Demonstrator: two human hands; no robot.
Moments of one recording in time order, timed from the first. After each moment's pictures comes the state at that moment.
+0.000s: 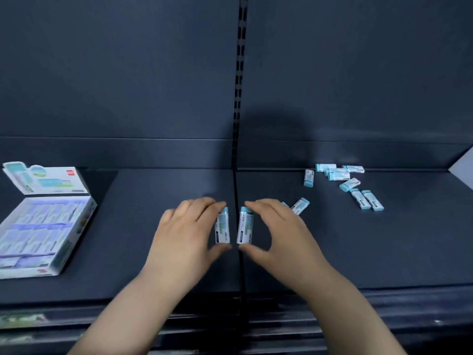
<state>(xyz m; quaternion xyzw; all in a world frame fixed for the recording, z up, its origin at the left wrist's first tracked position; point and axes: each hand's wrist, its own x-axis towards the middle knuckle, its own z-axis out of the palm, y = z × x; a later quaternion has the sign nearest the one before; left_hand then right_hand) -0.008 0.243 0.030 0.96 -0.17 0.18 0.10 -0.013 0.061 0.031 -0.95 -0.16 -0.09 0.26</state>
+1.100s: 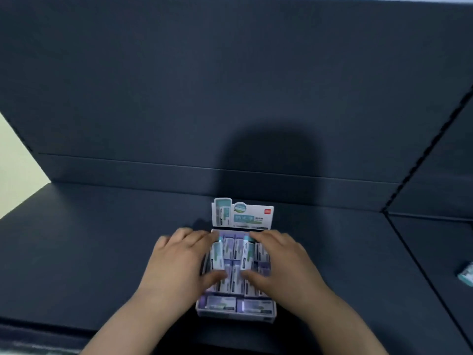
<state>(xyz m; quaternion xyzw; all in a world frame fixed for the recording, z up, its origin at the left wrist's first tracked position) 0.017 0.585 0.029 0.99 -0.09 0.09 0.07 0.049 0.386 0.012 -0.95 -0.21 -0.01 0.24</state>
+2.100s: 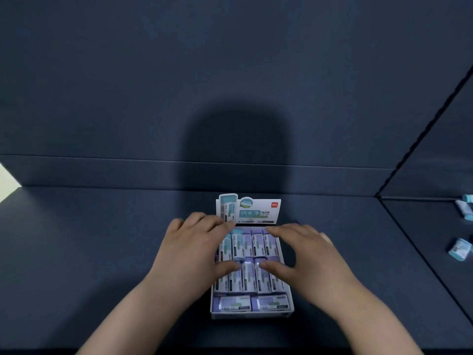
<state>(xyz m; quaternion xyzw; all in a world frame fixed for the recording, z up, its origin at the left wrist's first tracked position) 0.044 0.598 0.027 0.97 -0.18 0.11 0.09 0.039 0.384 0.026 -0.97 -0.15 -0.04 0.19</state>
